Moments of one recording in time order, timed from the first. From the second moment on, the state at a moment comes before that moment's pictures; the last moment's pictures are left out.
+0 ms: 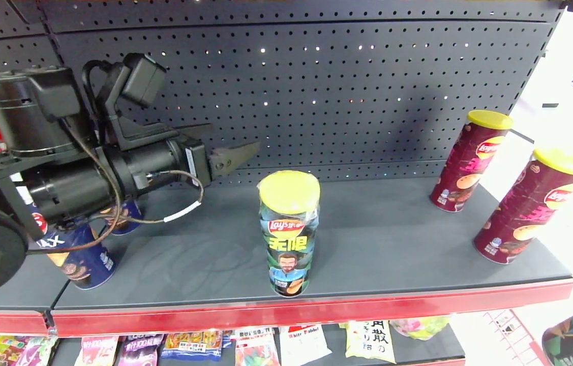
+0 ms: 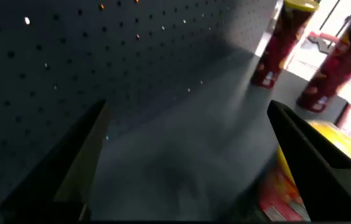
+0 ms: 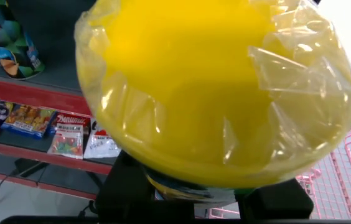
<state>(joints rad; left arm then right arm) -0.46 1.57 -0.88 -0.67 -0.28 -0.03 0.17 0.55 -0.56 0.19 0.04 -0.12</state>
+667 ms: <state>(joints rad) -0.41 1.13 -0.43 -0.49 -0.26 0.03 0.33 1.18 -0.87 -0.07 0.17 -0.12</state>
